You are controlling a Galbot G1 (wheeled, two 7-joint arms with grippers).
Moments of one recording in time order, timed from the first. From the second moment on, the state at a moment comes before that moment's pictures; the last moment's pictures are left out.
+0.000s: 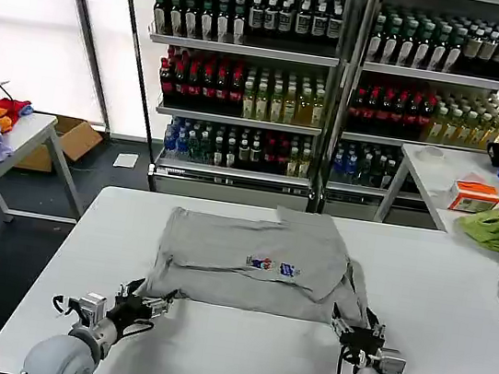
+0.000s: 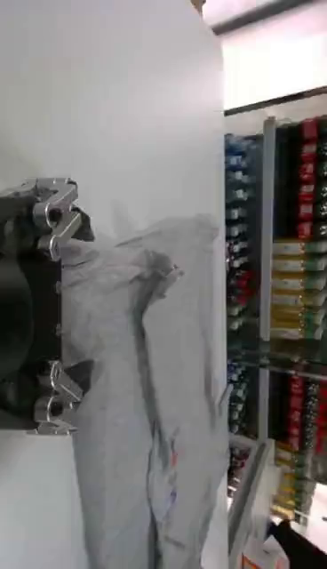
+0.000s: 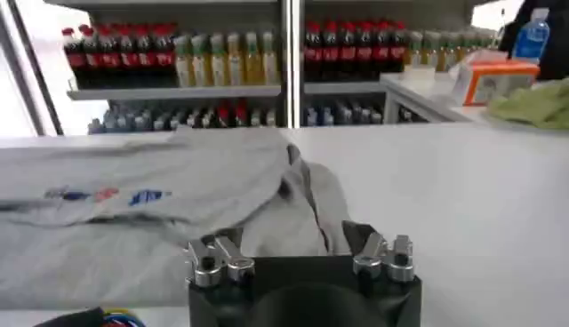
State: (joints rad) left arm 1.32 -1.15 -0.43 -1.89 -0.44 0.51 0.06; right arm -1.43 1.40 0.55 1.97 0.24 -0.42 0.09
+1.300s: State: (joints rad) left arm 1.42 -1.12 -0.49 -1.95 -0.46 0.47 0.10; right arm -1.63 1.36 0.57 2.12 0.28 -0.42 0.06
